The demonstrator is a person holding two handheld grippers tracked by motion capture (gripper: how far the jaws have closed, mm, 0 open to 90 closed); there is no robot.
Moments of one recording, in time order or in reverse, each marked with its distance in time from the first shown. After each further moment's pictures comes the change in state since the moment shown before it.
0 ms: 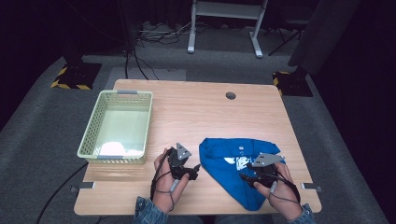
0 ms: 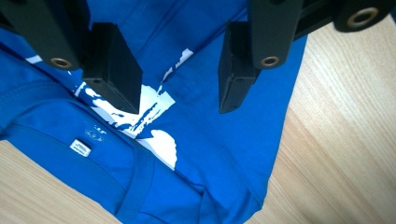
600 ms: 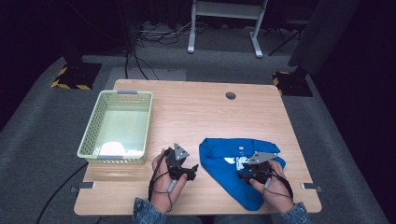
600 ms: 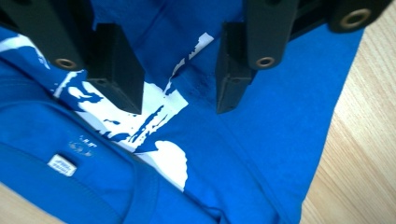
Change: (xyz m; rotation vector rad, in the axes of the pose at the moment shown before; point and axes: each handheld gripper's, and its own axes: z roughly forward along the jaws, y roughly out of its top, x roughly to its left) left arm 0.002 -0.002 -0.003 -0.001 0.004 -0.009; right arm -0.014 -0.010 0.034 0.026 0.021 0.014
